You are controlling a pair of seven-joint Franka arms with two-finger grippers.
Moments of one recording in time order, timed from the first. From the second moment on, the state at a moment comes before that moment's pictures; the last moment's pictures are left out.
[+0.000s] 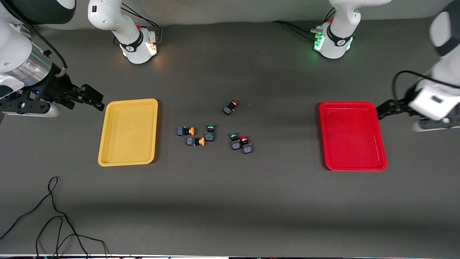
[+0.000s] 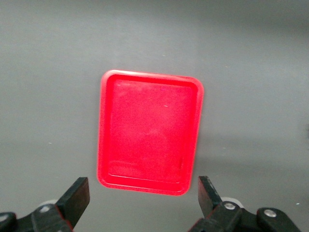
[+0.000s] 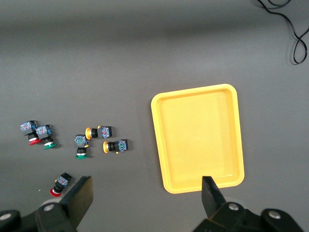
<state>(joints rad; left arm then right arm) -0.03 -0.01 0.00 -1.76 0.04 1.74 -0.13 1.53 0.34 -1.59 -1.49 0.37 1.51 0.09</state>
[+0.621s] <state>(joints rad) -0.13 -0.03 0.12 -1.73 0.04 1.68 -0.12 1.54 0.40 -1.33 -1.62 0.40 1.75 0.34</state>
